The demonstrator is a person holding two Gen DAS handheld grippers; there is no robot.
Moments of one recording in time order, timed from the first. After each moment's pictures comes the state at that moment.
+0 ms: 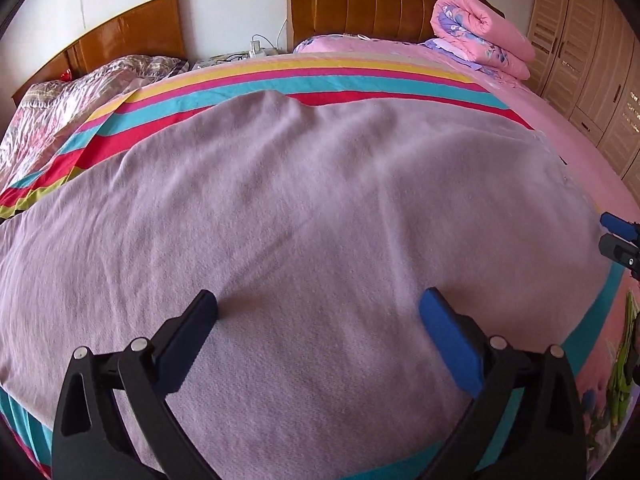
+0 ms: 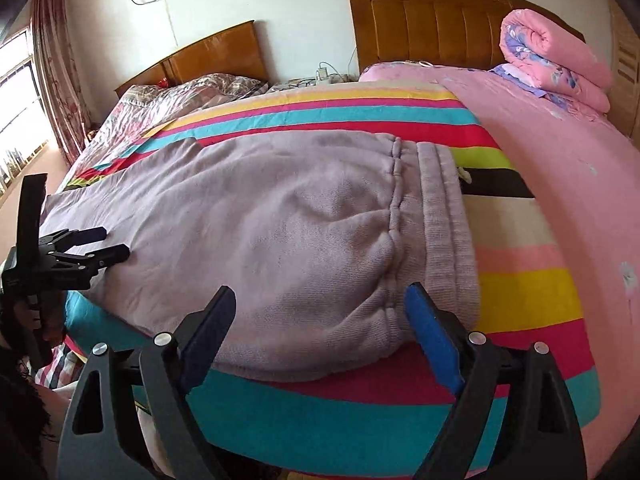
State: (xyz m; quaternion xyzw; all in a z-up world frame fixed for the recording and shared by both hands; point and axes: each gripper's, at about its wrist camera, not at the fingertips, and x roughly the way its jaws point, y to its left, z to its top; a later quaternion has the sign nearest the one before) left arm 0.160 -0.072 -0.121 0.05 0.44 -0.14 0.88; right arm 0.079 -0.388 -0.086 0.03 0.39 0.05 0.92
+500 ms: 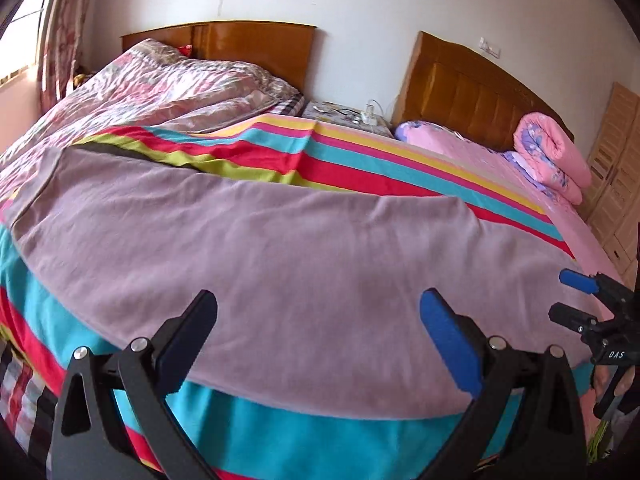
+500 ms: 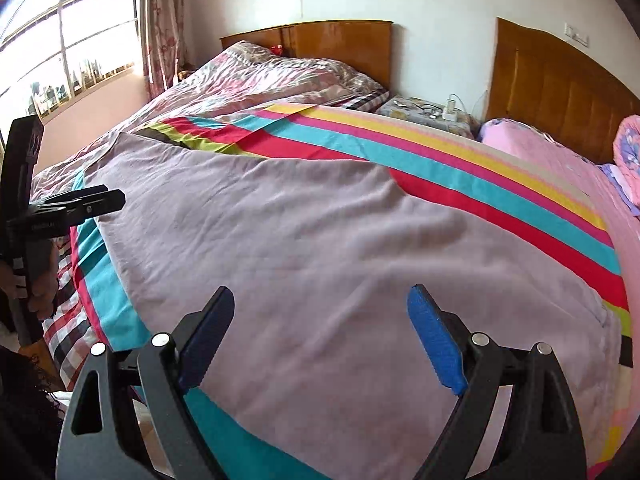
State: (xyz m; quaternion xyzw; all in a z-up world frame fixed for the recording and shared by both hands) left arm 0.105 0.174 -0.062 -0.12 0.35 0.00 0.93; right arm 0.146 -0.145 -0.064 -0.08 0.37 0.27 0.88
